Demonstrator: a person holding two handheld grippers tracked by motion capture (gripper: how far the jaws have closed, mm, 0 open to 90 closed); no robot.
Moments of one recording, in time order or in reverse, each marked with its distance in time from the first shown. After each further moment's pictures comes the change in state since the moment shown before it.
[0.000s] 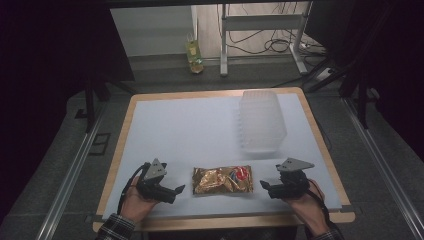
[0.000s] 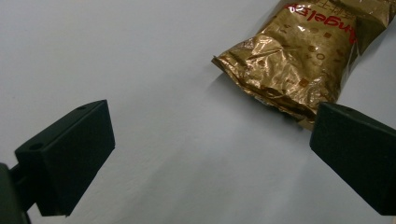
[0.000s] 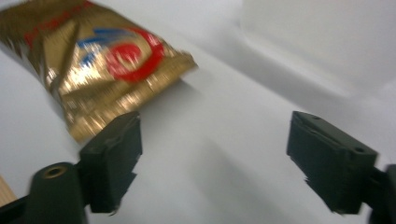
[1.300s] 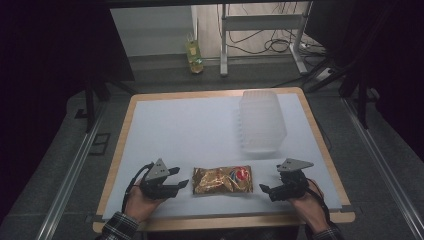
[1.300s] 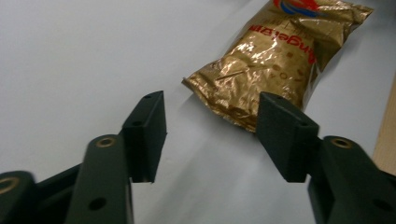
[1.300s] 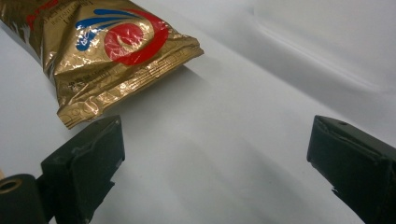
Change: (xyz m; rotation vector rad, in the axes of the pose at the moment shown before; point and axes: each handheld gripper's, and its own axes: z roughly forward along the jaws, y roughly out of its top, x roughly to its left) left arm -0.009 0.009 -0.001 -0.053 -0.072 0.023; right arm -0.005 -0.006 0.012 -0.001 0.066 -0.016
